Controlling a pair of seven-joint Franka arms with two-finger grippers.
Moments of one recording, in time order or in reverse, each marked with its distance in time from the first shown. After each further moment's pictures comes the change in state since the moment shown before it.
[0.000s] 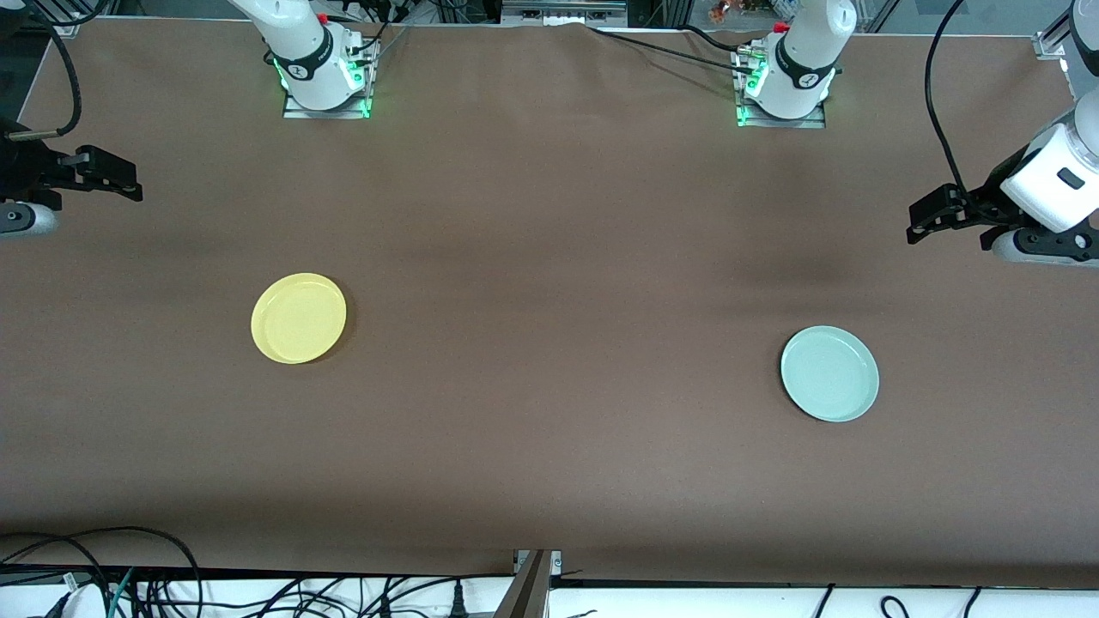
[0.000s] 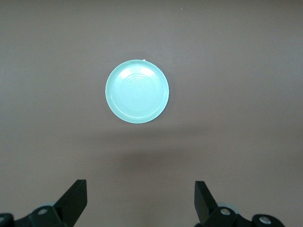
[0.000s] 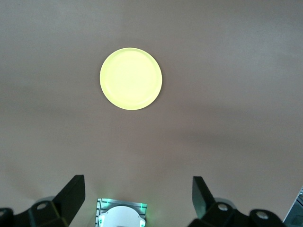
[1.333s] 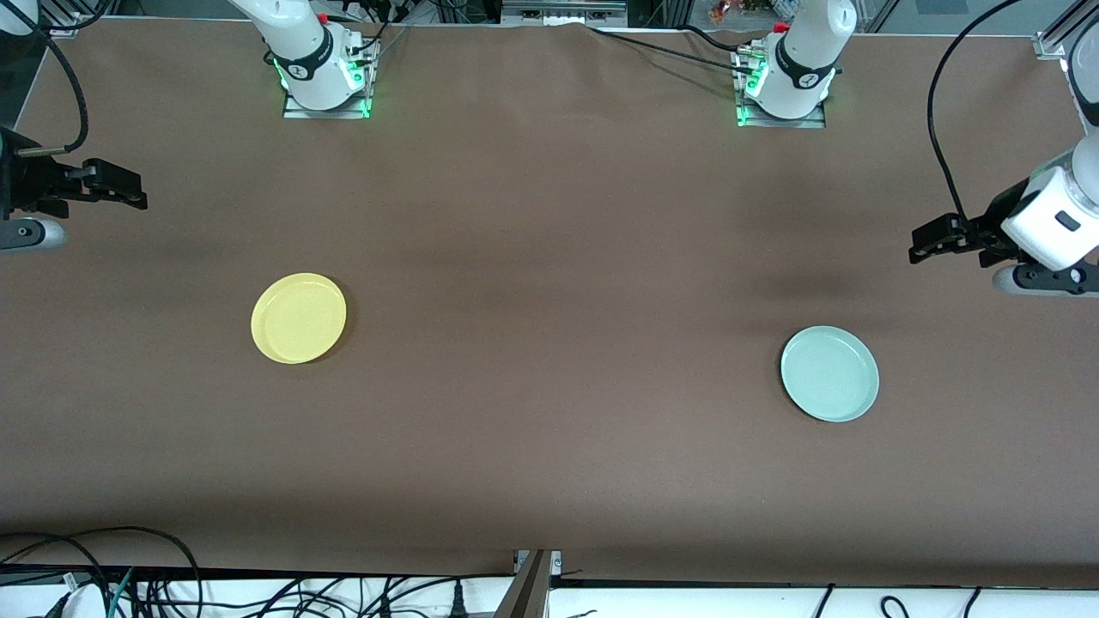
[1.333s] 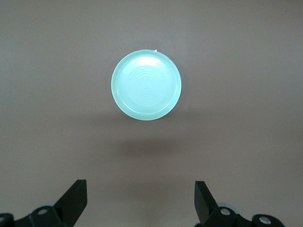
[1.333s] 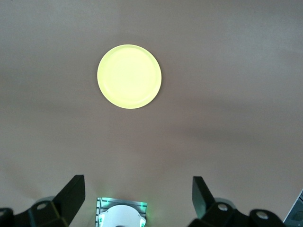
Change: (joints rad) left arm 0.039 0.108 0.012 0.019 0.000 0.002 0.001; right arm -0.004 0.027 -0.004 0.000 0.001 0.001 0.000
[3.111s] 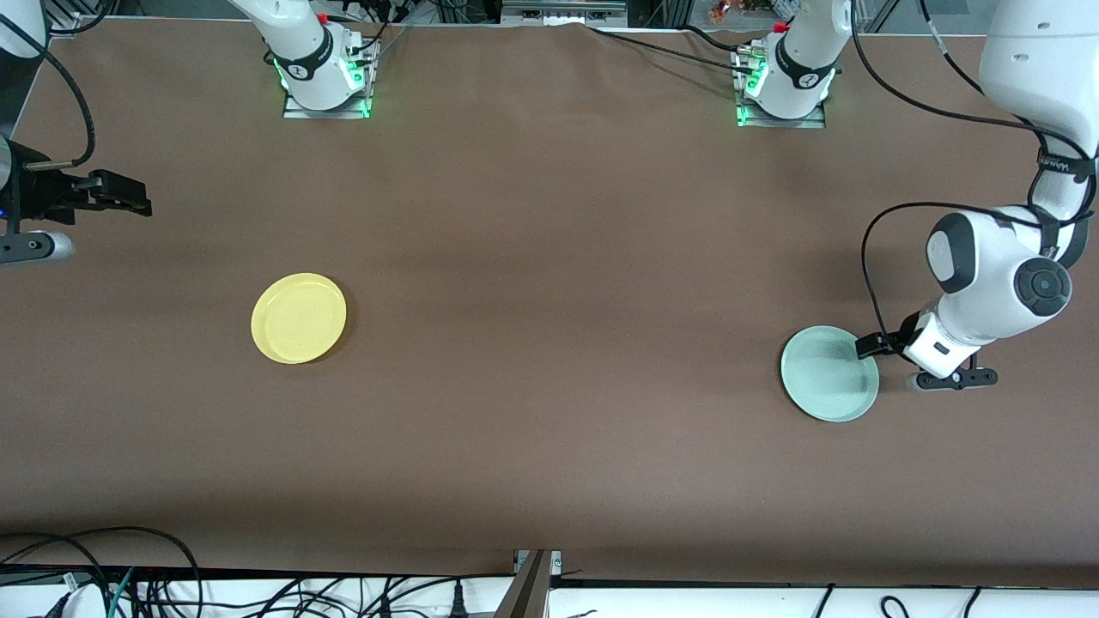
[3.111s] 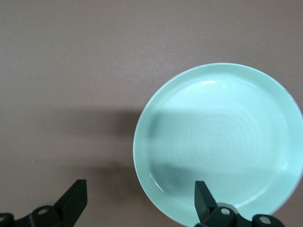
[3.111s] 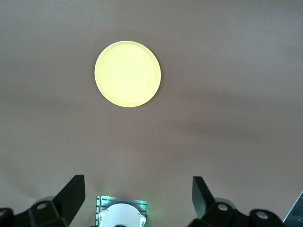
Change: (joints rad) left arm 0.116 0.388 0.003 -0.272 0.048 0.768 0.003; right arm -0.001 0.028 -0.005 0.000 0.000 -0.001 -0.001
